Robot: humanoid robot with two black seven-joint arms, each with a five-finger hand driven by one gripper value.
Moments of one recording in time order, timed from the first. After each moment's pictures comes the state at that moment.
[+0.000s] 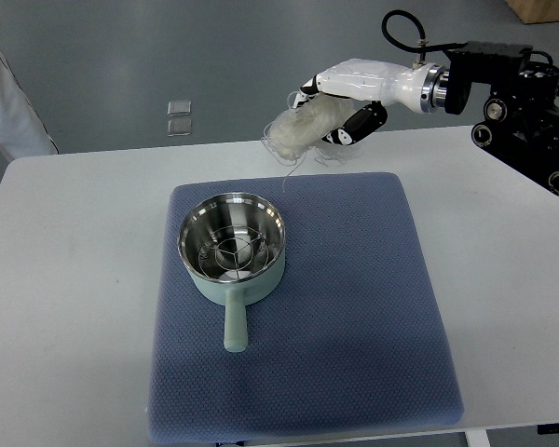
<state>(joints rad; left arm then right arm) -0.03 0.00 -0.04 -0.16 0.01 -0.01 0.16 1.18 -0.39 0.42 1.00 -1.62 0.21 0.40</state>
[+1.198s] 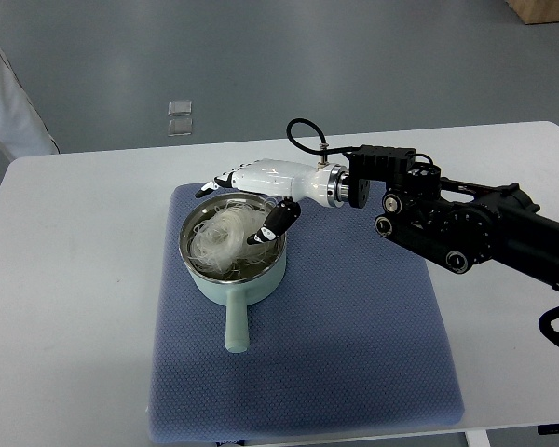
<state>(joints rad) -0.03 0.00 -0.04 -0.16 0.01 -0.01 0.16 1.00 -0.12 0.39 0.91 -1.62 0.14 0.39</state>
